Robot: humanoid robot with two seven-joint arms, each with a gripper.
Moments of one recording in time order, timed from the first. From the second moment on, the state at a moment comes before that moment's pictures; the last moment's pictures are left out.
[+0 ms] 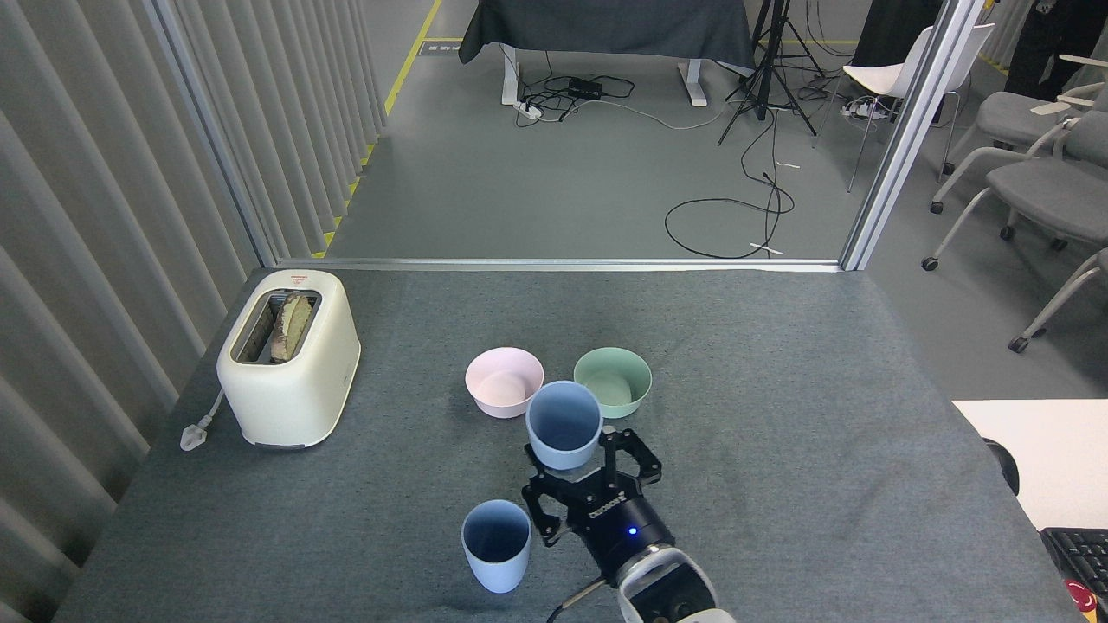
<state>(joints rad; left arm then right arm) 0.50 0.12 -0.05 -1.56 -1.38 0.06 0.49 -0.19 0.18 0.31 -1.34 1.74 -0.18 -0.08</state>
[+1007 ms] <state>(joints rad) 0.50 0.12 -0.05 -1.56 -1.38 0.06 0.50 -0.09 0.23 0.42 -1.28 1.75 -0.17 -0.10</state>
